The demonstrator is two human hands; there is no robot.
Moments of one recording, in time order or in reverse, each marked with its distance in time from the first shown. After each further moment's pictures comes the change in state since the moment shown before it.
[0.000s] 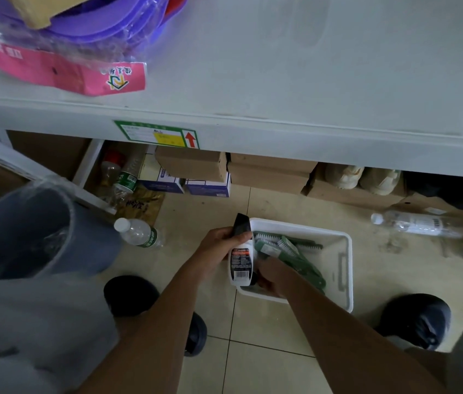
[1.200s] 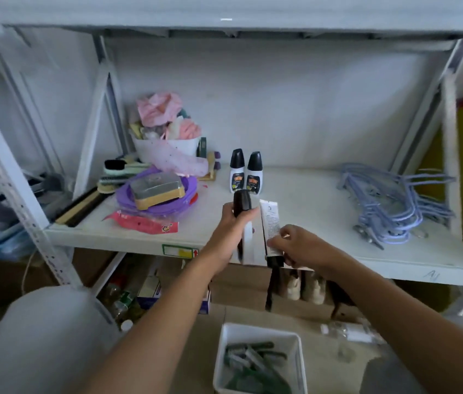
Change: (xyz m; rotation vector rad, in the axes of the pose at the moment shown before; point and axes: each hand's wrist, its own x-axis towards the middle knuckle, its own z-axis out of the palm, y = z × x) left_hand -0.193 0.281 0.079 -0.059 0.037 0.724; right_hand -0.420 -0.122 -0.123 -0.403 0.384 -0.974
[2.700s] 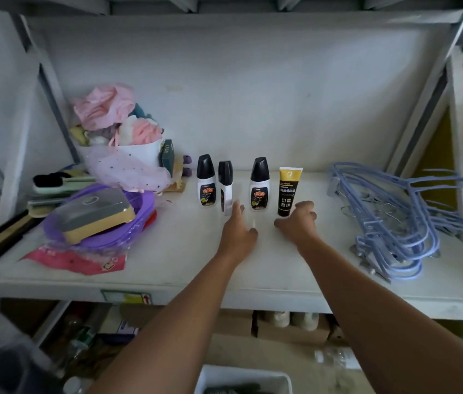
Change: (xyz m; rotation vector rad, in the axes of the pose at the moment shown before) left_hand 0.172 -0.070 0.066 0.537 0.065 0.048; right_hand 0.174 0.063 -0.064 0.125 0.577 0.204
